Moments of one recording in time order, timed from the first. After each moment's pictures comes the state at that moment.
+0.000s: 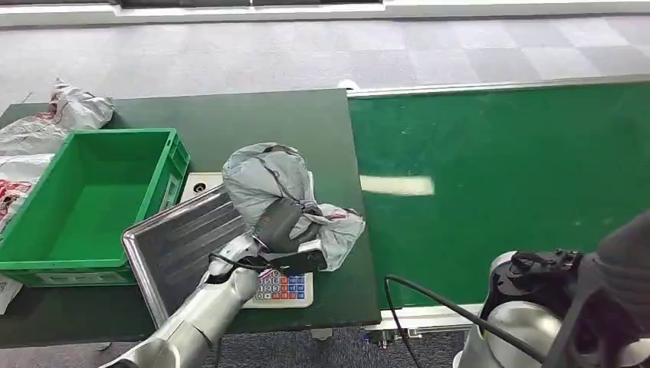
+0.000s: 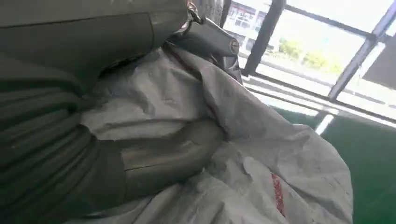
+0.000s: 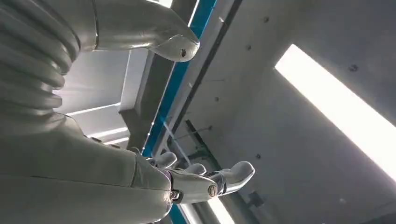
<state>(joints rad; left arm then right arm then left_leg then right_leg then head) -0.51 -0.18 -0.32 -0.68 -0.83 0.18 -0.55 -0.34 0.34 0.20 -2.16 0.83 -0.70 -0.70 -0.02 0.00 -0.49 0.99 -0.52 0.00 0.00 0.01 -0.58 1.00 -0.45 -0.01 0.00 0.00</state>
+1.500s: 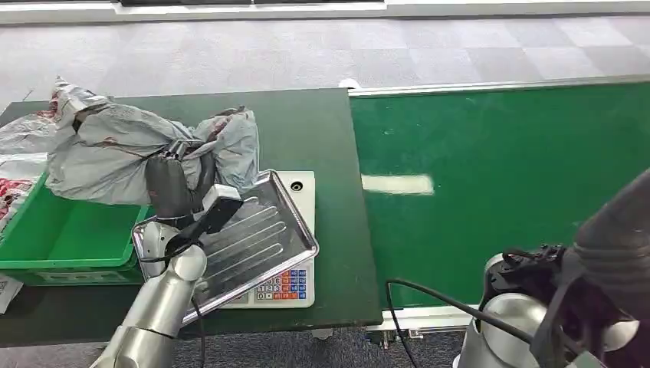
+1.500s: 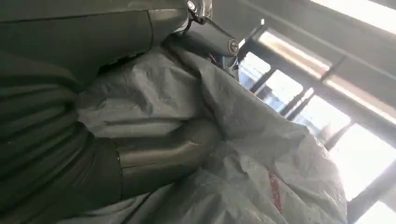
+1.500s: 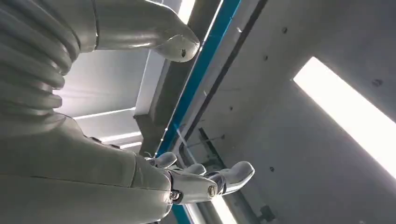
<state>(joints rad) -0.43 -0.09 -0.08 -1.08 -0.90 0.67 -0.41 -0.31 0.34 0.17 -2.11 0.80 -0.70 -0.70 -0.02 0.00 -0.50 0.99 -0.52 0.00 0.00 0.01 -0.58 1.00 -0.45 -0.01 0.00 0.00</state>
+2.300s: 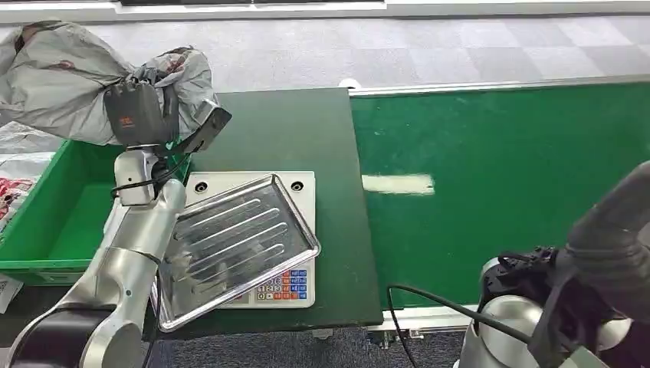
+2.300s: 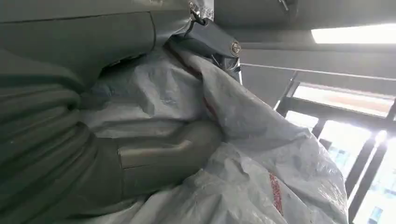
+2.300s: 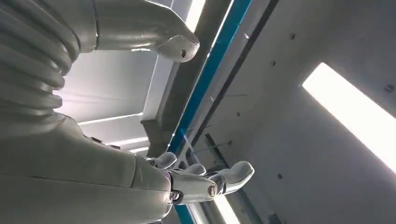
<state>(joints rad) -0.83 -0.04 0.02 -0.71 -1.42 0.68 -0.01 -0.29 0.33 0.17 -2.10 0.77 -0.70 -0.70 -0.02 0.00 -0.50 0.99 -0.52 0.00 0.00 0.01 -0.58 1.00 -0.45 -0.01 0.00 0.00</state>
